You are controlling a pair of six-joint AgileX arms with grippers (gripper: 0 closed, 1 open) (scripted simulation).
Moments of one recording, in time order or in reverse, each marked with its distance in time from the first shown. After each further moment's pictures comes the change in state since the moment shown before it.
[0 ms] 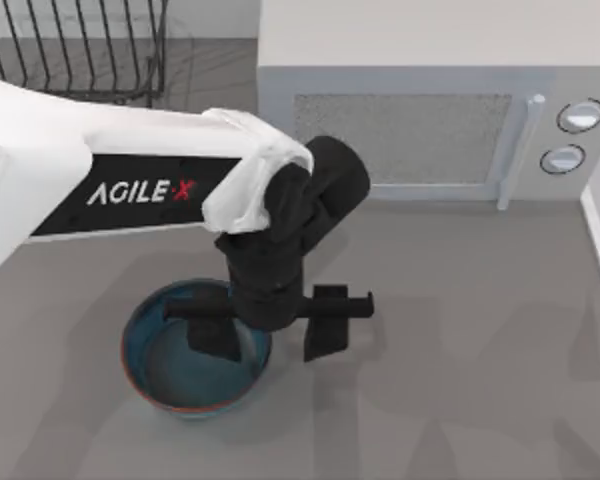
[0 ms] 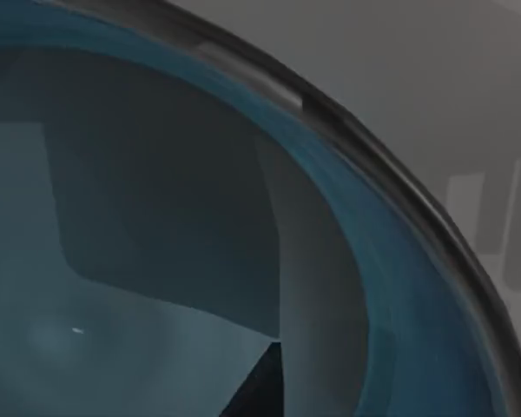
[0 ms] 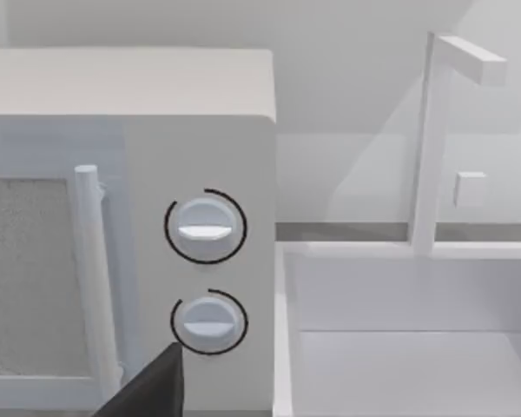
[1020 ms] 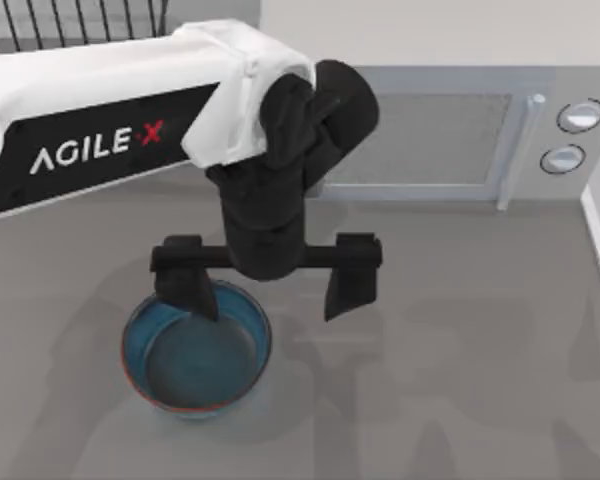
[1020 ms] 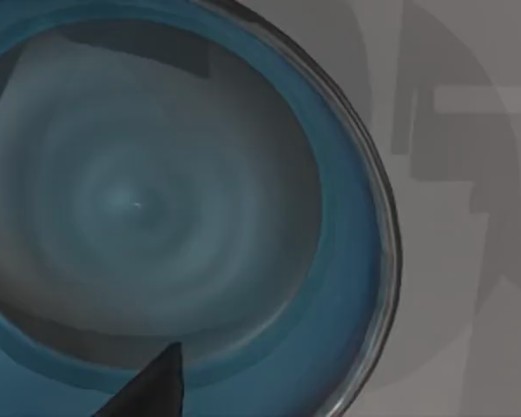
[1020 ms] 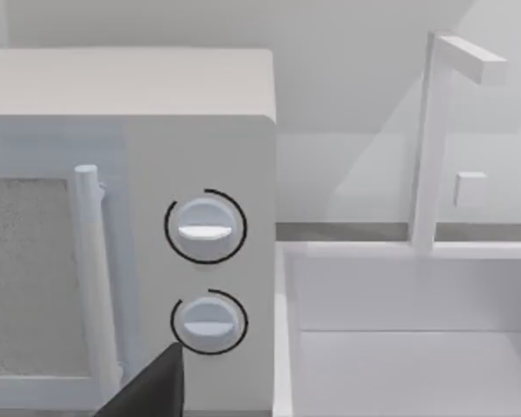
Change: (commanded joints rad) left arm 0.001 -0.072 0.176 -0.249 -0.001 0.000; right arm 0.000 0.000 0.000 0.000 0.000 0.000
